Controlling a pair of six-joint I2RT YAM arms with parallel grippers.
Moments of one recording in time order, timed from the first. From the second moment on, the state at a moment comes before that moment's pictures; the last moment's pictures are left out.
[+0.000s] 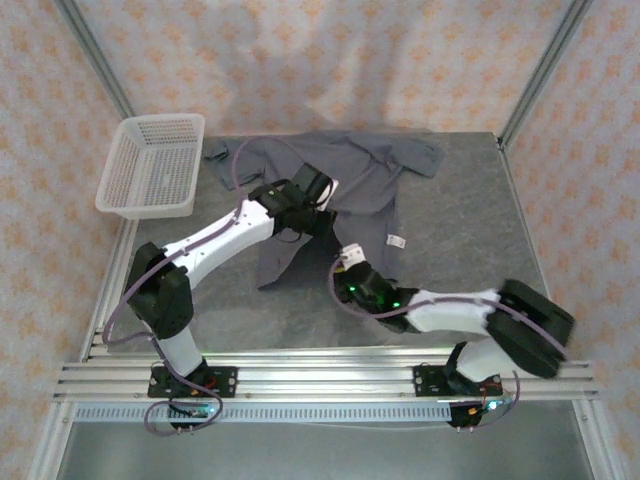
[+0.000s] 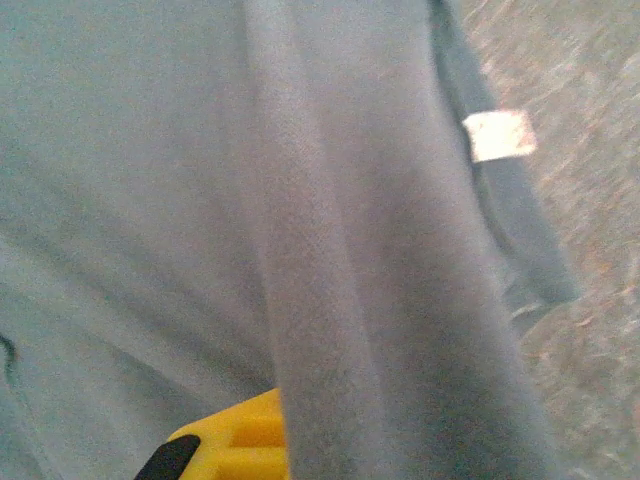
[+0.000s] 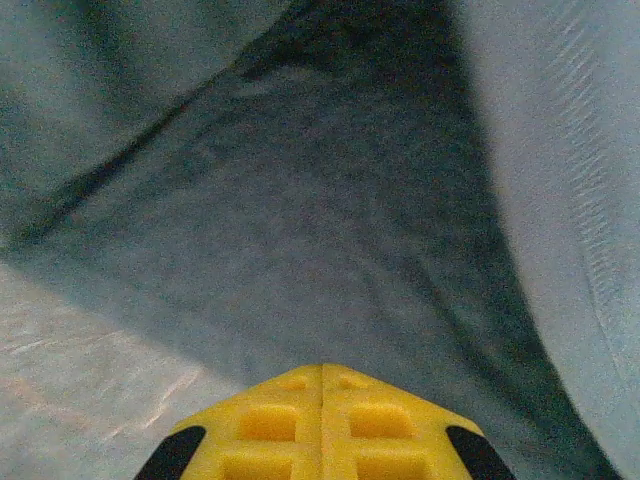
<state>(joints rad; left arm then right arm) -0.65 1.73 1.52 -0.75 0.04 -0.29 0.98 1.46 0.52 0.33 0.35 0.36</state>
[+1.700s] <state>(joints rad) -0.73 1.88 2.48 -1.02 0.42 -0.60 0.61 1.74 1.06 0.00 0.19 0.65</state>
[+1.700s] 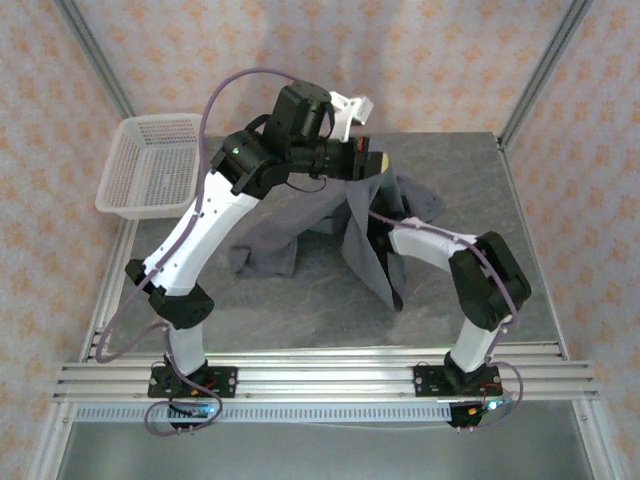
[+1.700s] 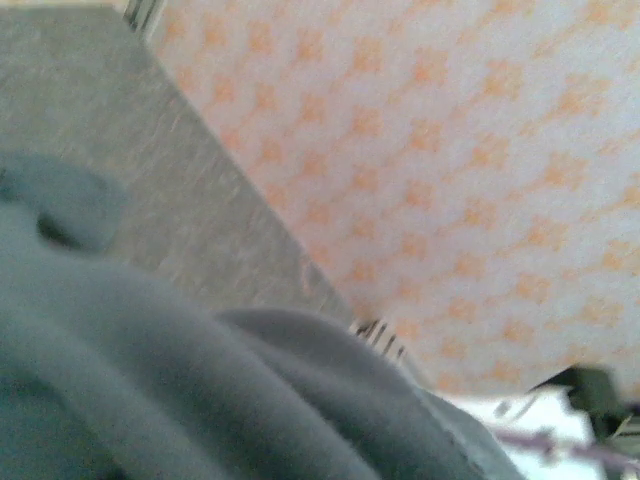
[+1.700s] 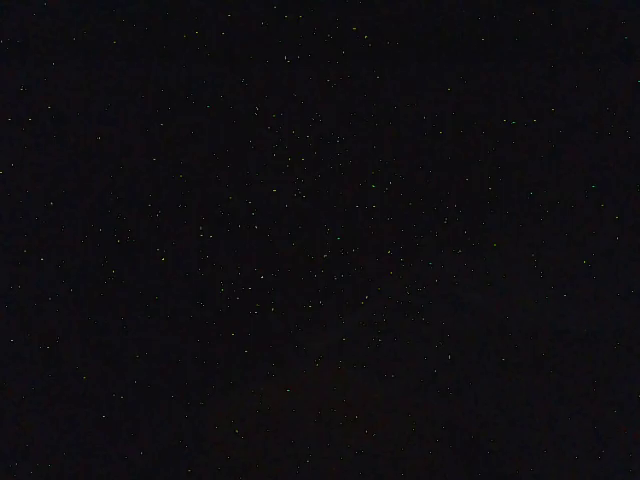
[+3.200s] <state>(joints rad) -0.89 1.76 2.50 -1.01 0.34 -0.30 0.72 2.04 1.37 -0.53 0.08 0.39</state>
